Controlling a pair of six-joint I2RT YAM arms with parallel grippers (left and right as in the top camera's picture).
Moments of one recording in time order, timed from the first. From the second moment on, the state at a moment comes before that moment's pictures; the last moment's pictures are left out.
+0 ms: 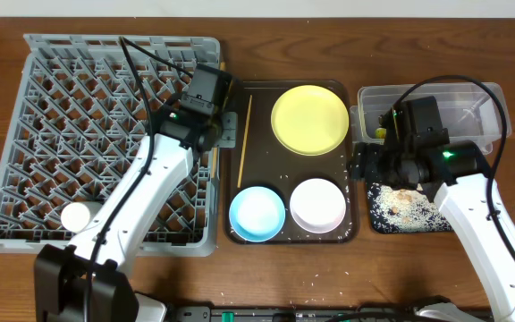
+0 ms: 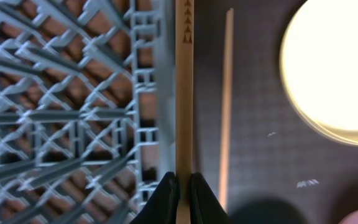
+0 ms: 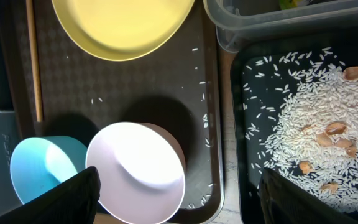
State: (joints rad) left arm -0.36 1.58 1.29 -0.80 -0.12 -0.26; right arm 0.22 1.35 1.09 -0.93 -0.17 0.40
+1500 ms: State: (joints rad) left arm -0.49 1.98 1.27 -0.46 -0.21 -0.16; right arm 0.22 1.35 1.09 -0.91 -0.17 0.40
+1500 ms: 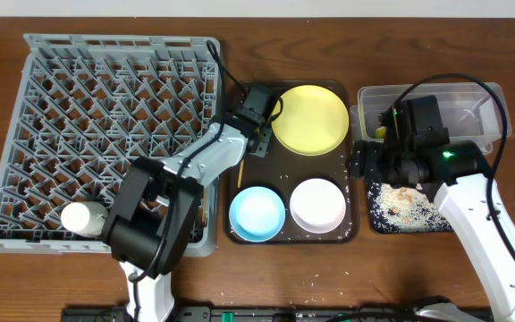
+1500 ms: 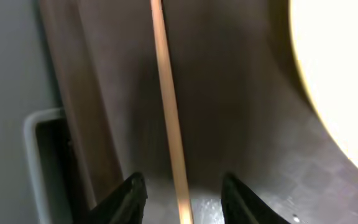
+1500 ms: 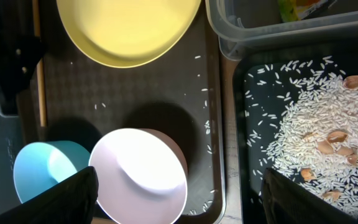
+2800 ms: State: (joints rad) left arm -0.35 1.51 1.25 -0.87 -0.17 -0.18; right arm 0.22 1.35 1.09 -0.91 -0.18 0.40
